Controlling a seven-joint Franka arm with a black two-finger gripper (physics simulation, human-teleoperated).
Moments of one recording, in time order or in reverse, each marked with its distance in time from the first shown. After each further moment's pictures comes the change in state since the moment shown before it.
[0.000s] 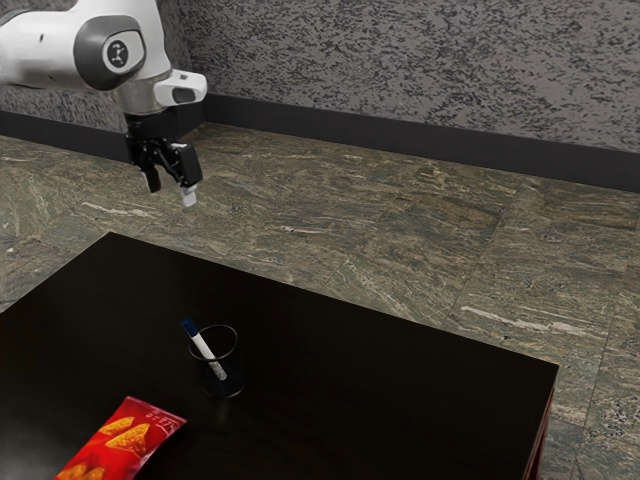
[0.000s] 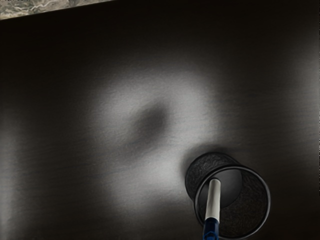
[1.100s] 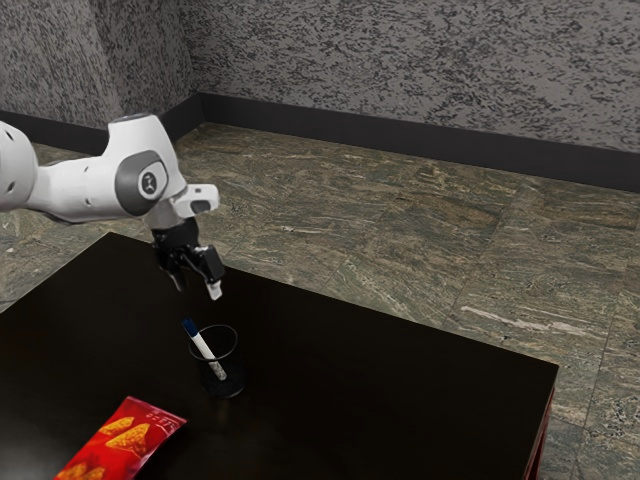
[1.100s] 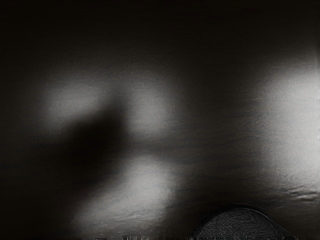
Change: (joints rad) arm 0.037 0.135 0.017 -0.356 -0.186 0.464 0.076
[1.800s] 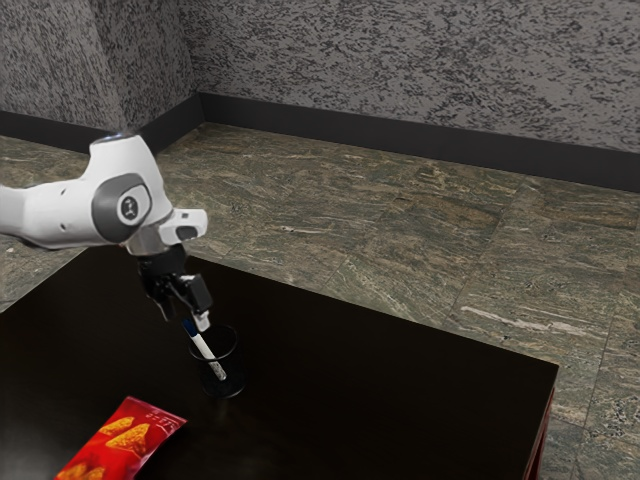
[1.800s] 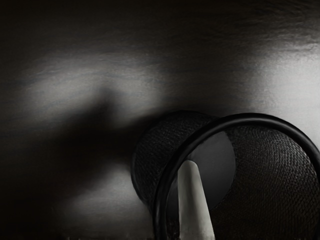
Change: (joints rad) arm 0.018 -0.187 -0.053 -0.240 -0.019 0.024 0.015
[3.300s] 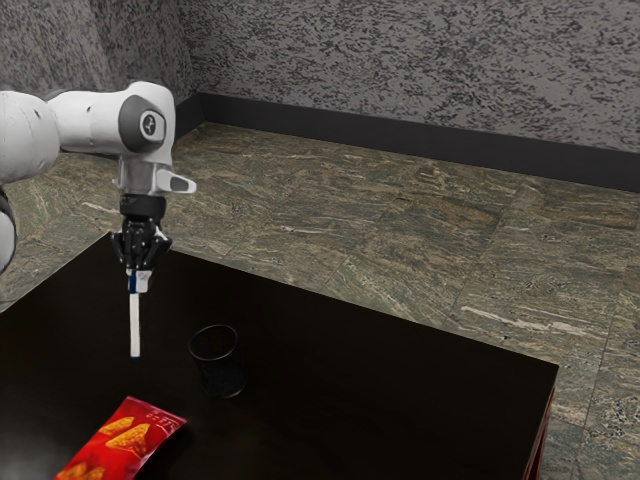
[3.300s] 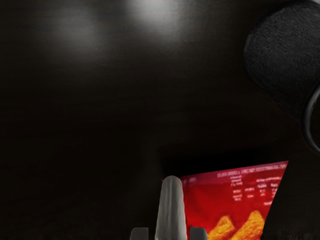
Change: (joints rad) arm -0.018 0.416 0.167 0.720 0.181 -0.819 -0.036
